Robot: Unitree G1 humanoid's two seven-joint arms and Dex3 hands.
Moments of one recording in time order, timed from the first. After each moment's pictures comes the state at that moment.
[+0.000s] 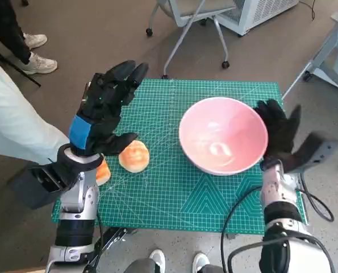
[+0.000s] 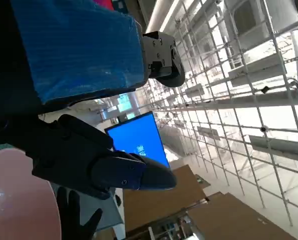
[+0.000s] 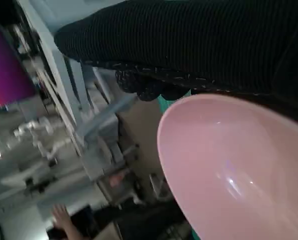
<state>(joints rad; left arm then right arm) -0.46 0.17 0.14 0.20 -0.35 -0.47 -0.52 -0.85 -0.15 -0.47 1.31 0.31 -0.36 0.28</state>
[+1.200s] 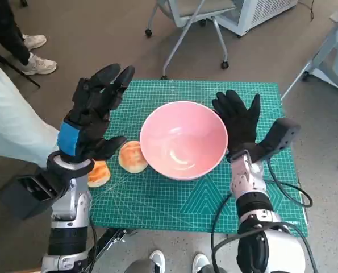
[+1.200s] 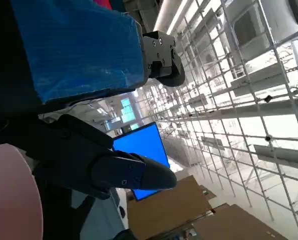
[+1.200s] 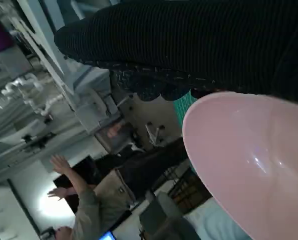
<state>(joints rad) -0.40 0.19 0.16 0.14 -0.35 -0.47 -0.49 -0.95 -0.02 -0.50 1.32 0.31 -0.29 0.30</state>
